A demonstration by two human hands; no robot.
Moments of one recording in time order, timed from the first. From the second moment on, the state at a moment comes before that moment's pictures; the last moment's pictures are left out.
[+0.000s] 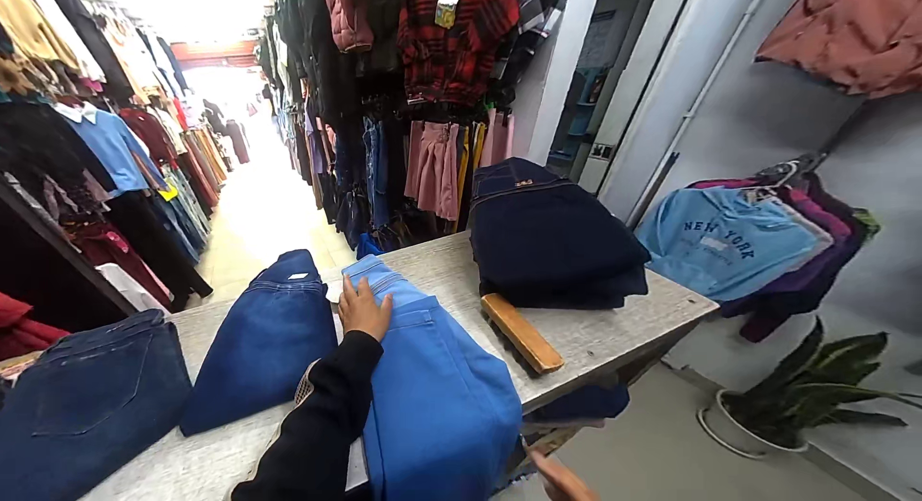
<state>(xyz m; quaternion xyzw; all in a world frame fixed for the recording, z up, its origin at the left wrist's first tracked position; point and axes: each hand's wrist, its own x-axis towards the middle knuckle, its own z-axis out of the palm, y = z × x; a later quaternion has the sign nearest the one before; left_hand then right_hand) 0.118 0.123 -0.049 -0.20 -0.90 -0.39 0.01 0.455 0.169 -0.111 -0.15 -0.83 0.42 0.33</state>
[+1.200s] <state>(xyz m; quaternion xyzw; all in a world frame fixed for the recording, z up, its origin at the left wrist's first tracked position) 0.099 0.086 -0.045 -0.41 -0.83 -0.38 0.00 0.214 0.233 -0.075 -0.20 -0.62 0.70 0.30</state>
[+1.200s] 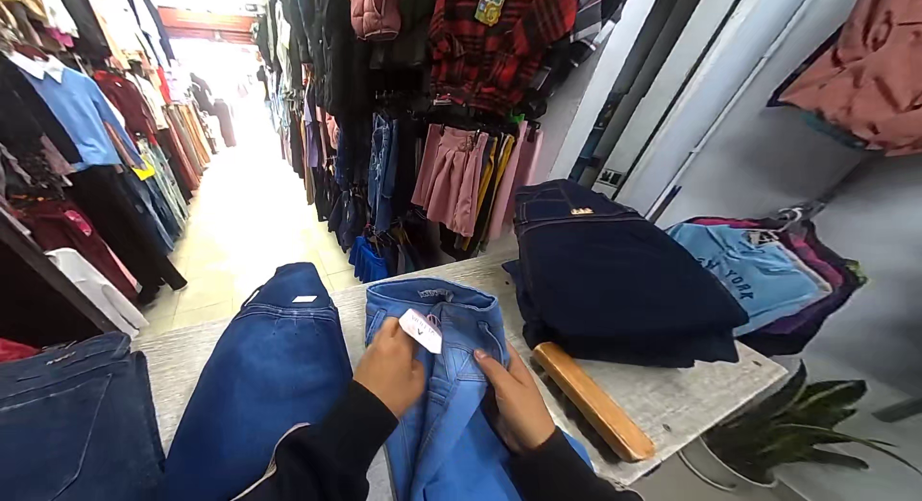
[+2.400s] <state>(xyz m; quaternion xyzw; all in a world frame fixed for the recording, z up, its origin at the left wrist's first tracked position) 0.100 0.049 0.021 -0.47 -0.85 0.02 -0.25 0.219 0.214 -0.084 0.06 -0.93 0.32 0.14</state>
